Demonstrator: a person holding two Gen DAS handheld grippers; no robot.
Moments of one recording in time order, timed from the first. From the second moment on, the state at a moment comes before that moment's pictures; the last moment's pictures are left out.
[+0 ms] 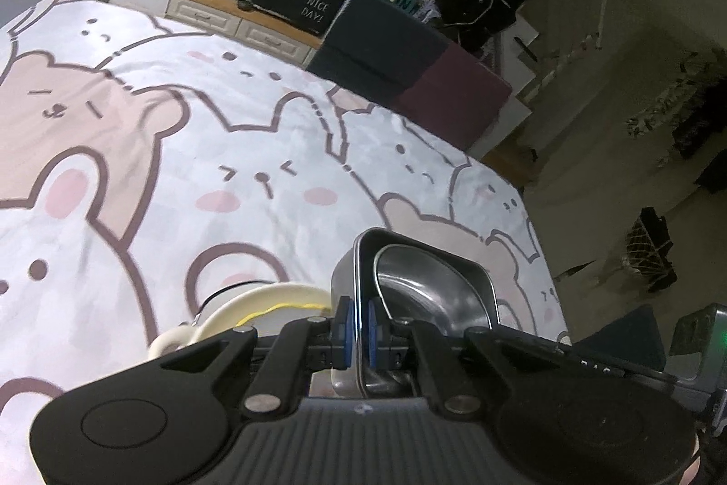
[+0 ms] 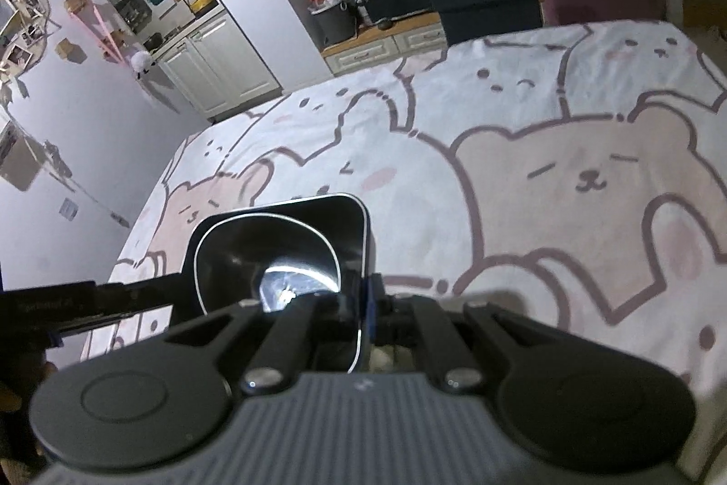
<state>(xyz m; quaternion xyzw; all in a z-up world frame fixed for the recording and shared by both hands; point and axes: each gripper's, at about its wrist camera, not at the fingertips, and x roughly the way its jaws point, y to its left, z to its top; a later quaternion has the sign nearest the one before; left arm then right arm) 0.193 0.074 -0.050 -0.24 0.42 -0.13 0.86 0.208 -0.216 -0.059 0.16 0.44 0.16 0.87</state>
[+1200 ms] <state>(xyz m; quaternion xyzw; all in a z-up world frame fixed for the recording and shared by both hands) 0.181 0.099 -0.088 -0.21 0.48 -0.10 0.85 0.189 -0.164 -0.096 0.15 0.51 0.15 0.83</state>
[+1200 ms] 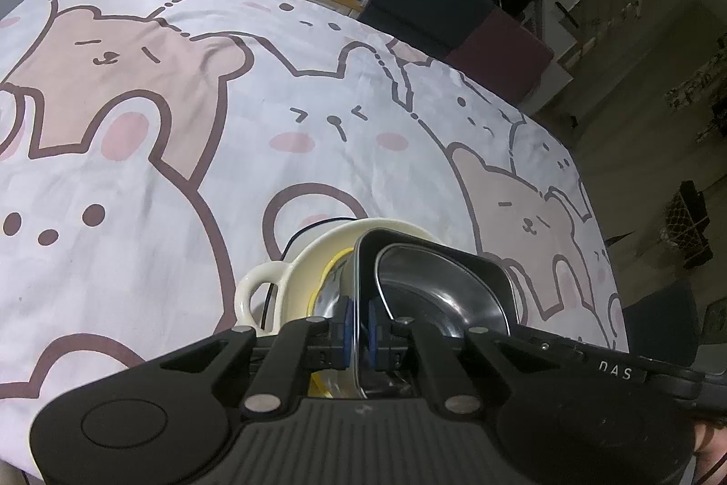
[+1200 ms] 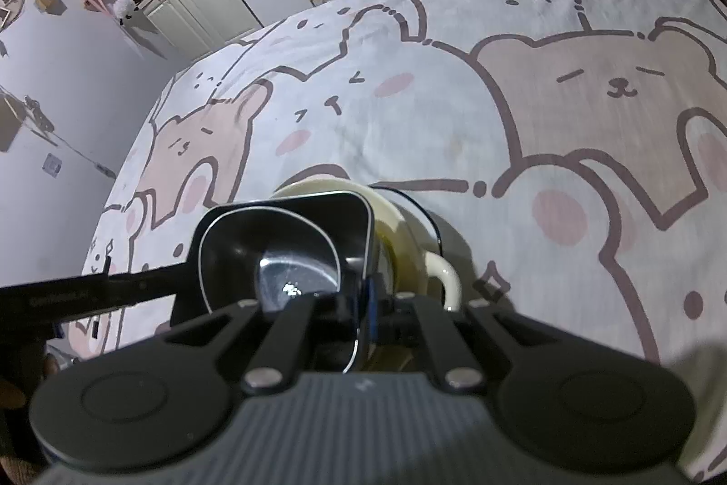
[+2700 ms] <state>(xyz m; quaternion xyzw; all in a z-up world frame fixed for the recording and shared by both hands) 0.147 0.097 -0.049 -0.14 0.42 -0.07 0.89 0.160 -0.177 -0.059 0.12 0.44 0.12 0.88</state>
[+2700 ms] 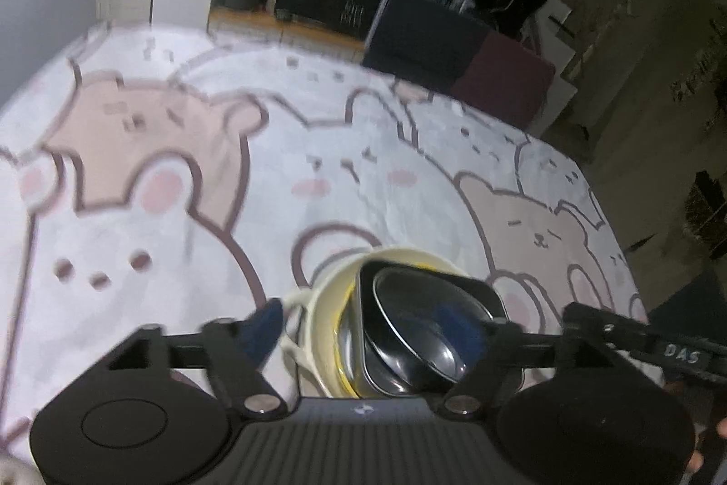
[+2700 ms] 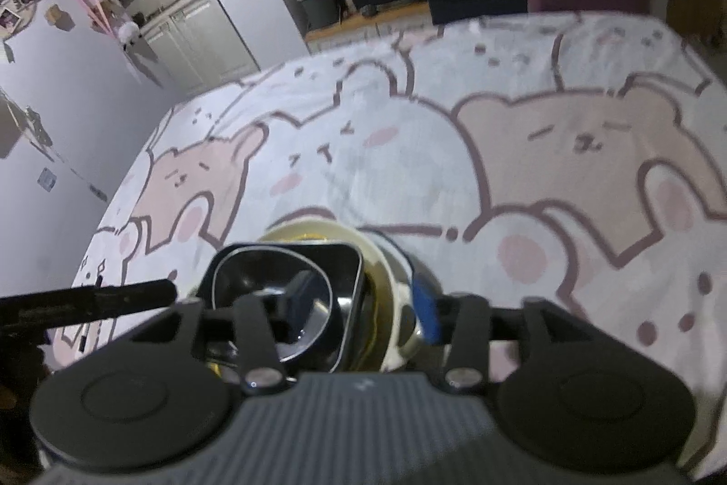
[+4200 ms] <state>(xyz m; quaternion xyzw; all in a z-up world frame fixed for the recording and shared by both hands) -0.043 0.064 -0.043 -0.01 0.28 -0.06 0.96 -0.050 -0.185 -0.048 0.03 0.26 0.07 0.96</state>
